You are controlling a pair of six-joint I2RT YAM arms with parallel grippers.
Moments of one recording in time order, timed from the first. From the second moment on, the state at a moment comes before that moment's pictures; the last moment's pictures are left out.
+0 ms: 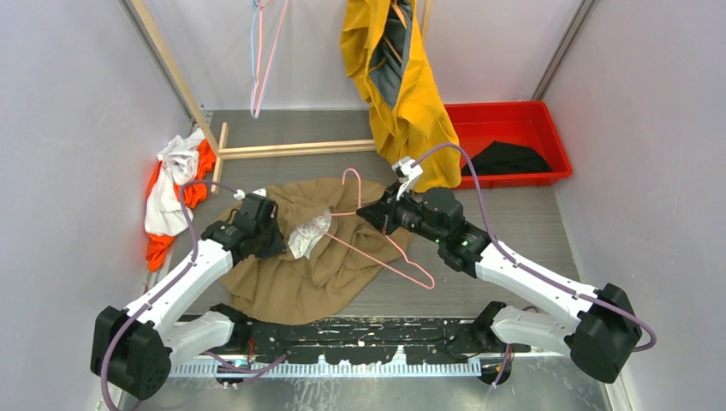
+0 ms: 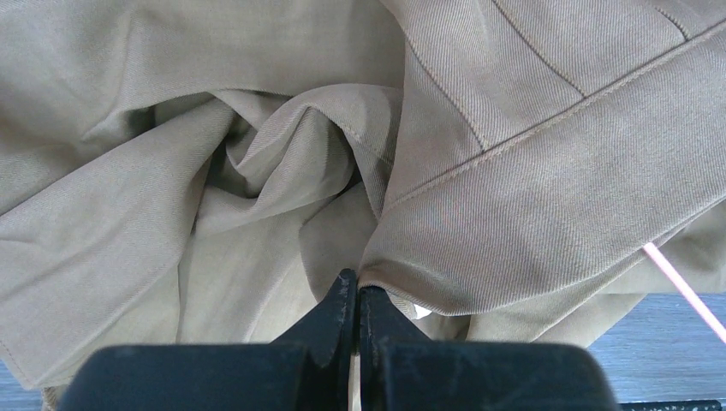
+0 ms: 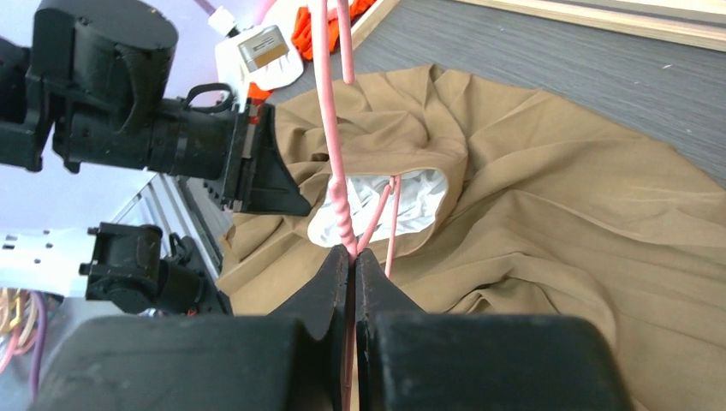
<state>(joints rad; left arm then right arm) -0.41 1.03 0.69 -0.68 -0.09 -0.65 0.77 1.07 0.71 0.22 -0.18 0.44</state>
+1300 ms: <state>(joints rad) -0.41 1.03 0.69 -0.68 -0.08 -0.63 0.77 1.04 0.70 0.19 -0.31 0.43</state>
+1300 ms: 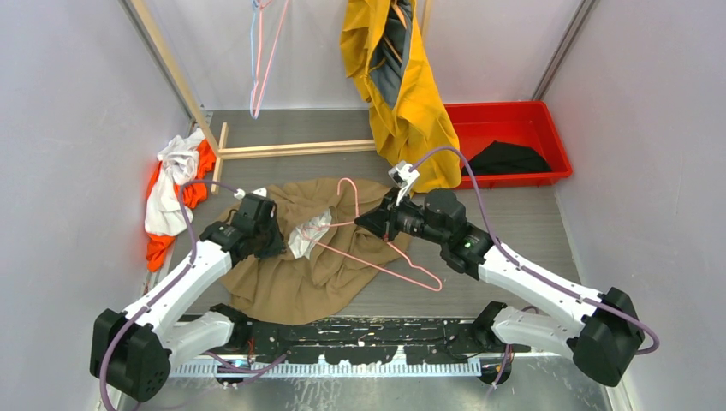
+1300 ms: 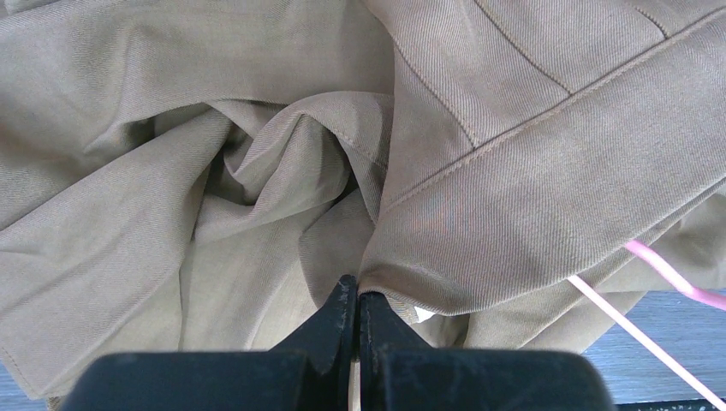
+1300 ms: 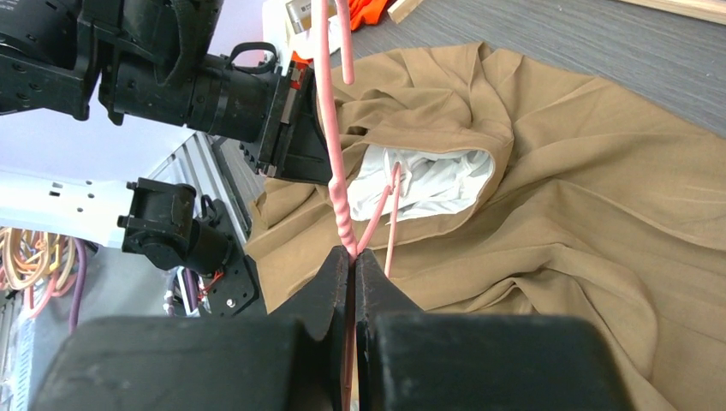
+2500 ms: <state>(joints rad) -0.40 1.01 0.69 -0.68 -0.07 -0.60 0.74 1.15 0.70 0.32 -0.39 0.45</state>
